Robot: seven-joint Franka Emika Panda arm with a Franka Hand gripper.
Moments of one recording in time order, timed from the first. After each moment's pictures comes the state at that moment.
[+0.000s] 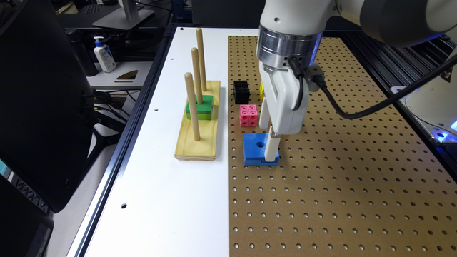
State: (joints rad) arm 0.08 0.24 0.20 -2.42 0.03 2.69 1.02
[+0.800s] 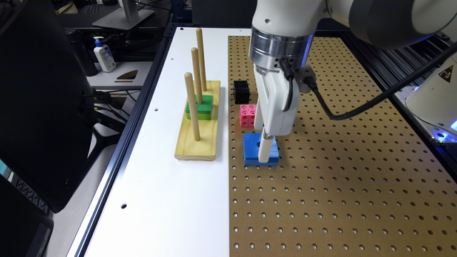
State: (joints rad) arm 0.08 0.28 0.19 -2.38 0.03 2.69 1.02
